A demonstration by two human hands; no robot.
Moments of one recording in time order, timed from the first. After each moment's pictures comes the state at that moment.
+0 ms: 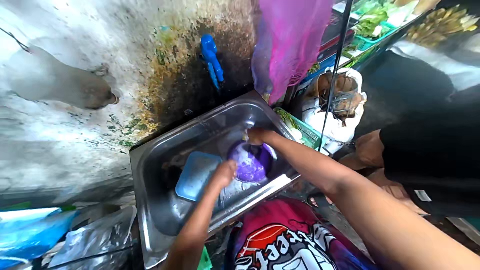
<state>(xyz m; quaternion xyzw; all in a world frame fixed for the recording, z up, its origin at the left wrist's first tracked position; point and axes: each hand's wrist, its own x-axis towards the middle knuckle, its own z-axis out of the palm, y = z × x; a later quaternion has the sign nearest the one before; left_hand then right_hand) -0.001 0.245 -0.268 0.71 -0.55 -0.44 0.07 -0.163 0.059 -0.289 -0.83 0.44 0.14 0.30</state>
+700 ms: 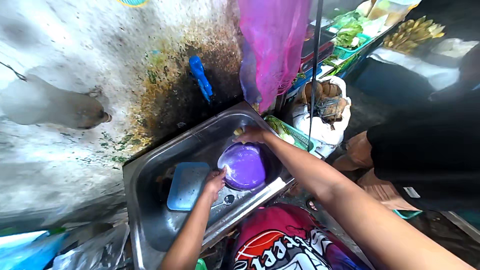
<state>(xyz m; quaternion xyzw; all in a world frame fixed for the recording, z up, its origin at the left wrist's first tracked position) -0.001 0.241 -0.295 0.75 -0.22 -0.52 0.34 -0.183 0.047 -0.247 -0.69 0.45 -0.07 0.56</state>
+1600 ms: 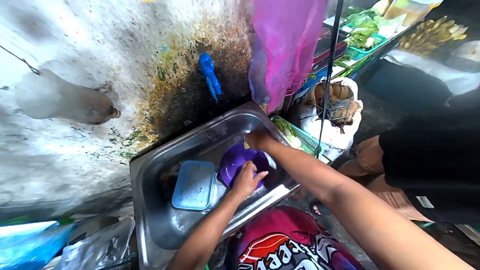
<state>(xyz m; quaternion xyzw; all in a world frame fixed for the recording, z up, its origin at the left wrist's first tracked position) -0.074 0.225 -0.287 0.68 -0.66 -0.31 0.11 -0.162 0.064 -0.254 -0.84 0.46 0.16 0.23</state>
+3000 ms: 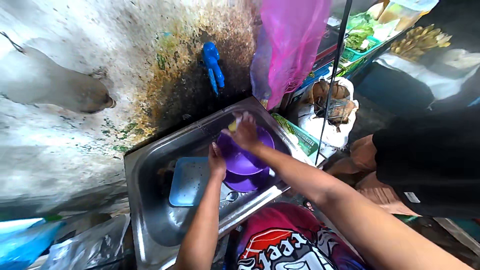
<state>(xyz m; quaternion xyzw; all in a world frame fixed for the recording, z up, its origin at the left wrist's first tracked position) -0.002 0.196 -0.291 0.65 -0.37 -0.34 0.57 -0.118 0.084 -0.262 -0.80 0.50 -0.29 0.18</state>
